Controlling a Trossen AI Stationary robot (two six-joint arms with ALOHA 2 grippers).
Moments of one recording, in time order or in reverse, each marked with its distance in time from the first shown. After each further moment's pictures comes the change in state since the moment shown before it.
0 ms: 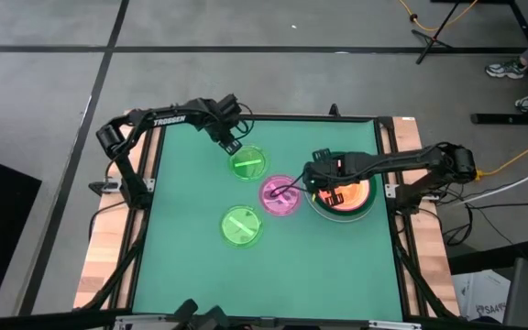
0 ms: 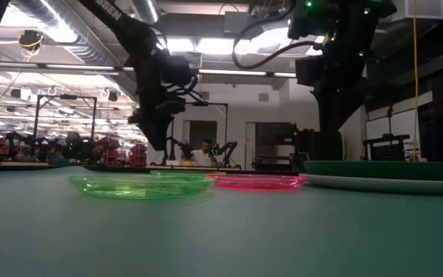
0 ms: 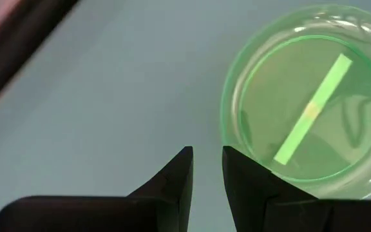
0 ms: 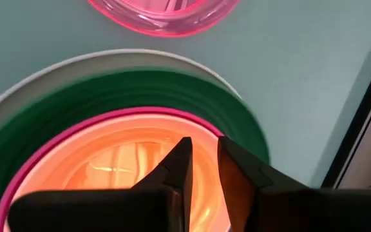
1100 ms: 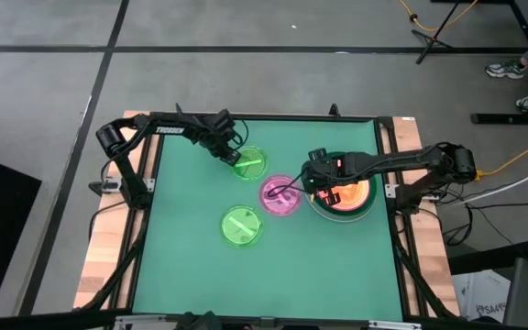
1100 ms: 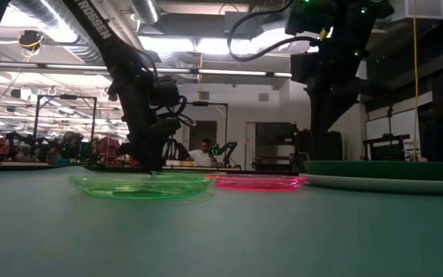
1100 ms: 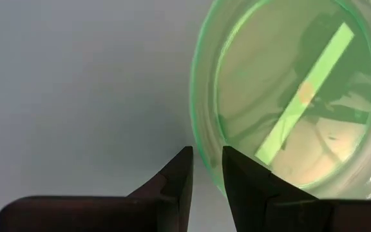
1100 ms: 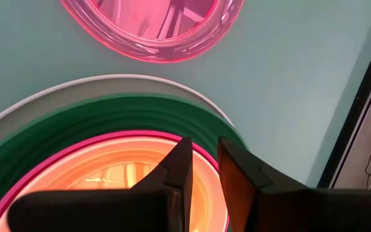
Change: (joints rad) left arm 0.009 0.000 -0.289 0.346 0.215 -0.180; right arm -0.001 0.000 0.000 0.072 -0.001 -0.051
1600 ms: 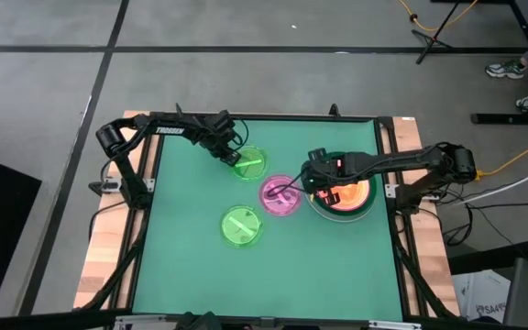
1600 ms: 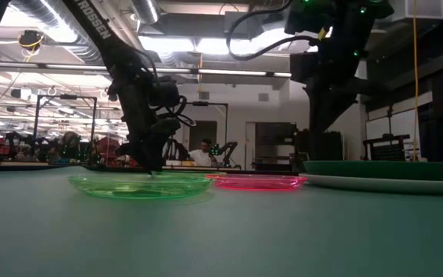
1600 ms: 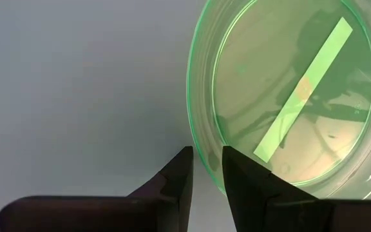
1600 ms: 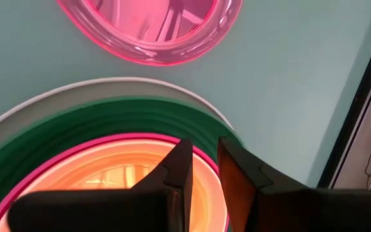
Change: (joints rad) left arm 0.000 0.000 -0.007 0.006 0.001 0.004; right arm 0.000 0.000 0.000 0.007 0.000 0.000
